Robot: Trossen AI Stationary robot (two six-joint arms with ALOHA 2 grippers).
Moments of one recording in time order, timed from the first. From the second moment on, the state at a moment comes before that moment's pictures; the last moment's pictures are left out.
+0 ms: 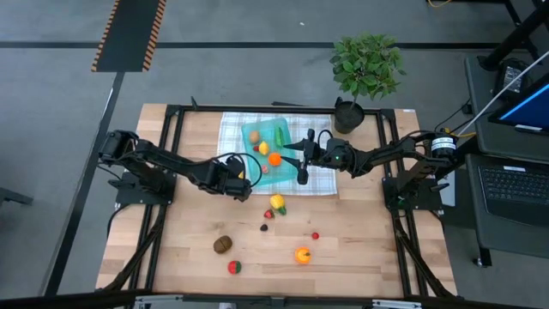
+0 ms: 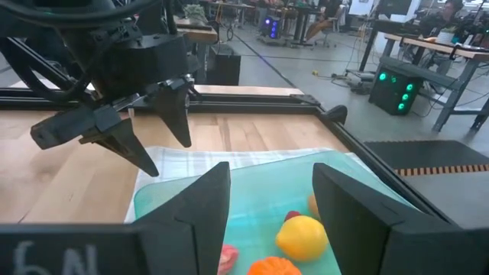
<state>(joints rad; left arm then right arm) -0.14 1.55 0.92 -0.74 -0.53 -1.00 -0.19 1.64 0.59 0.95 0.03 -0.11</state>
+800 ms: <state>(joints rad) -0.14 1.58 0.92 -0.68 -0.51 -1.07 -0.19 1.64 0.59 0.95 0.03 -0.11</state>
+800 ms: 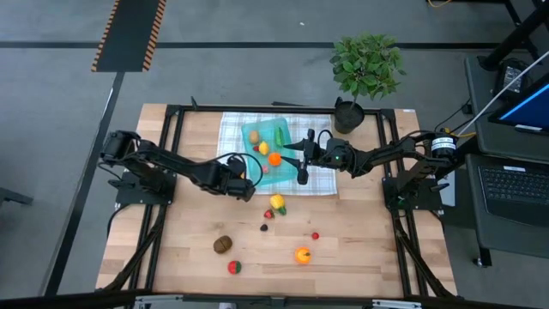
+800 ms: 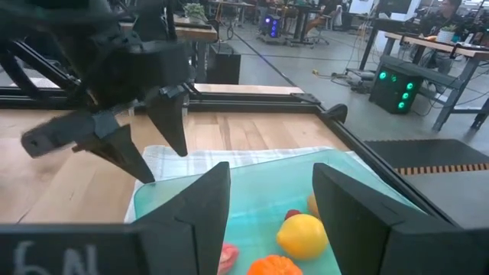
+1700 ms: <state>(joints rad) -0.06 1.68 0.92 -0.62 -0.41 -1.07 -0.19 1.64 0.59 0.94 0.03 -0.08</state>
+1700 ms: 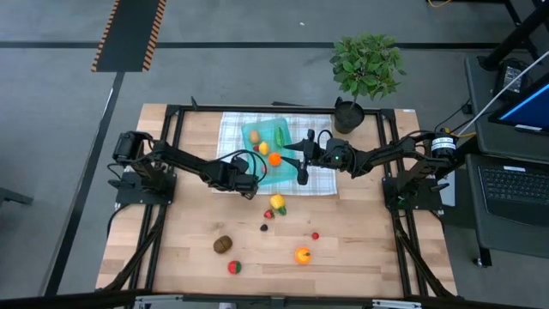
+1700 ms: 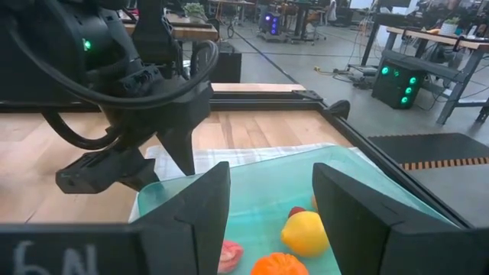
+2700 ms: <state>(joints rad) -0.04 1.68 0.92 -0.62 -0.41 -1.06 -0.17 1.64 0.59 0.94 0.03 -0.08</state>
